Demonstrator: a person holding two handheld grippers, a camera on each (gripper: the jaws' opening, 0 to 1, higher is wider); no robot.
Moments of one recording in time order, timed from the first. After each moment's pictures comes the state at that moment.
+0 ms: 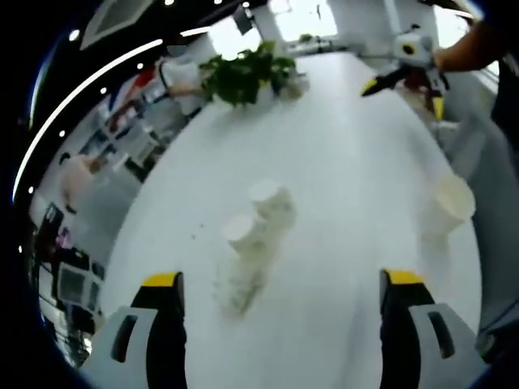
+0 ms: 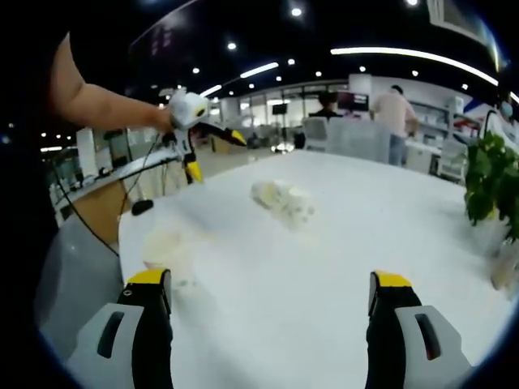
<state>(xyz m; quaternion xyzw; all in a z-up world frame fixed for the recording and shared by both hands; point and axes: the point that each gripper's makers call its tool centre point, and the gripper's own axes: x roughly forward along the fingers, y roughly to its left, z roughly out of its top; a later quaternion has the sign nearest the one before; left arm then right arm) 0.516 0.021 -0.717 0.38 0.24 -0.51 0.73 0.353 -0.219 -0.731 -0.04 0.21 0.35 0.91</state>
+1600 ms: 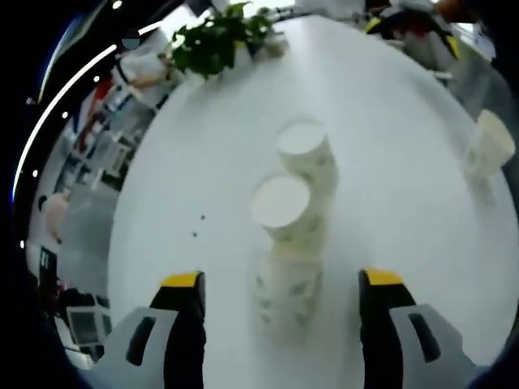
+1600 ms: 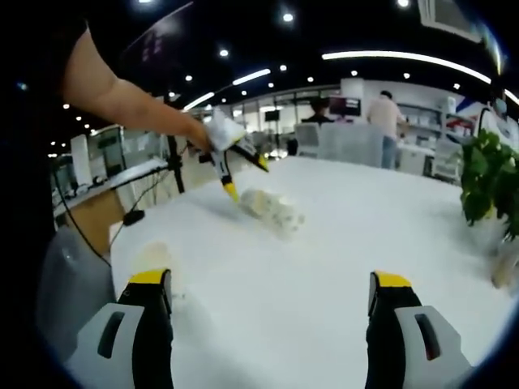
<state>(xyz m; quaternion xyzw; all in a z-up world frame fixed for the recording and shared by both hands) 0.602 0.011 -0.780 0.47 0.26 -0.54 0.65 0.372 -0.220 -0.726 -0.03 0.20 0.34 0.92</state>
